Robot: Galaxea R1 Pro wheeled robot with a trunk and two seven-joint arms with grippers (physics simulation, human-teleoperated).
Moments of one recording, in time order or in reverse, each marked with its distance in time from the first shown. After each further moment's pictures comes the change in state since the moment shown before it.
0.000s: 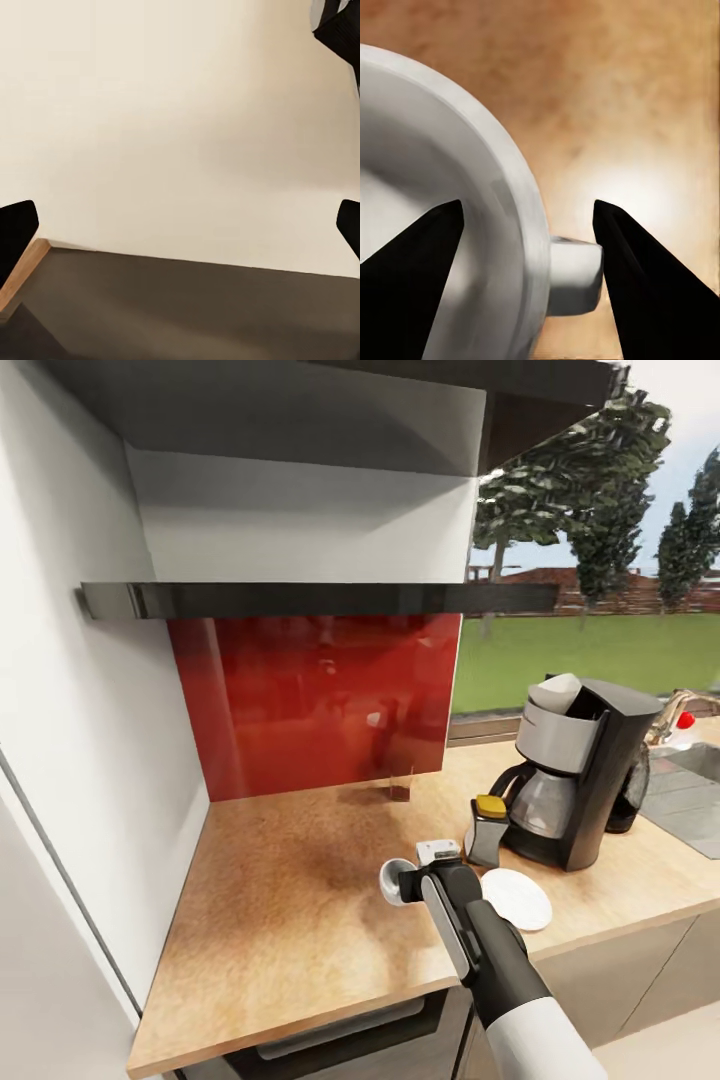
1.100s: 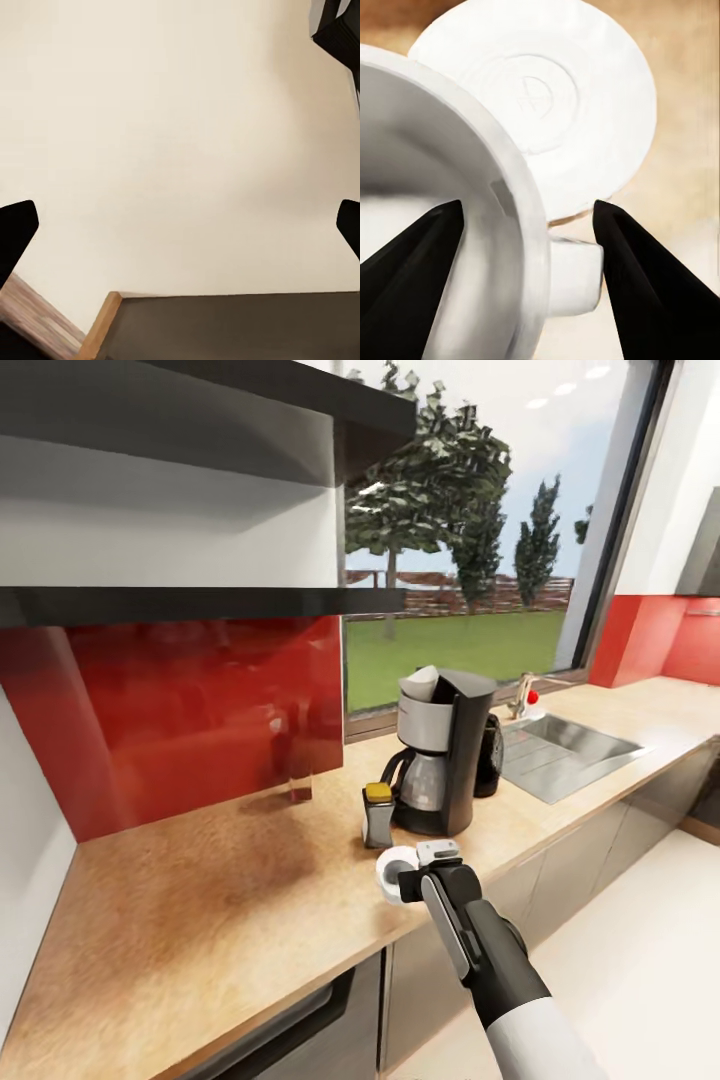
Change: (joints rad) left arm 0.000 0.000 0.002 0.000 0.000 0.004 0.000; right arm 0.000 0.000 0.001 0.000 -0.001 0.000 0.000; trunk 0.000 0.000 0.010
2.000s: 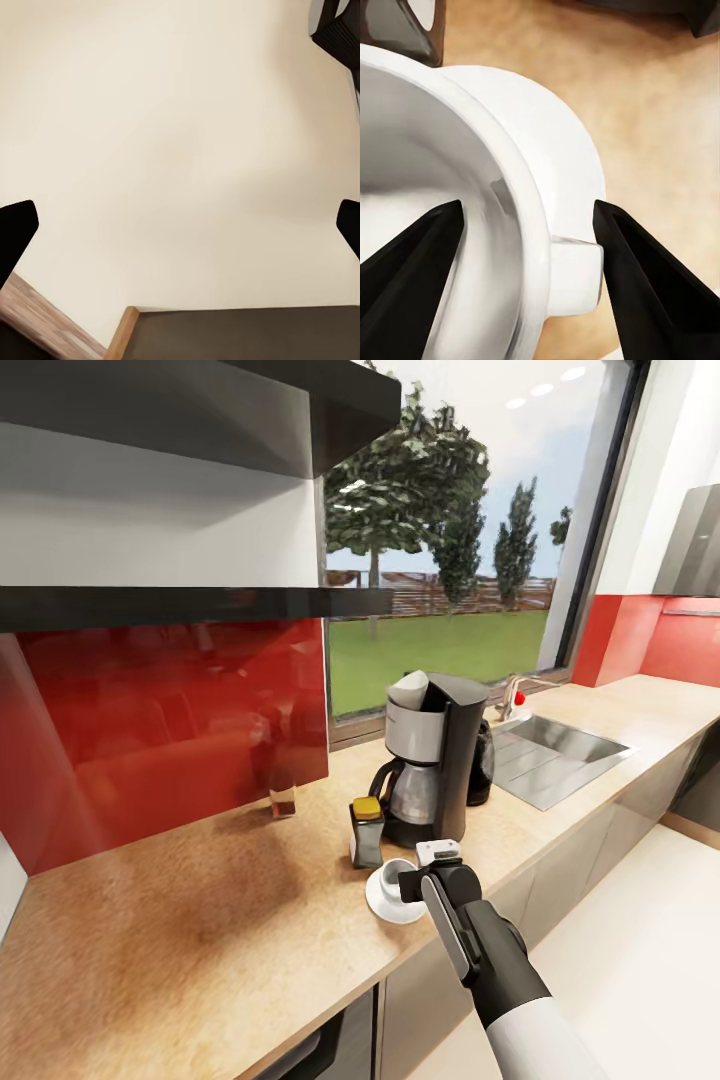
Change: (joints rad) left arm 0.000 -0.002 0.002 -0.001 0.000 0.002 0.000; right arm 0.000 0.000 -0.001 0.002 0.001 0.000 0.000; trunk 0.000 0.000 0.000
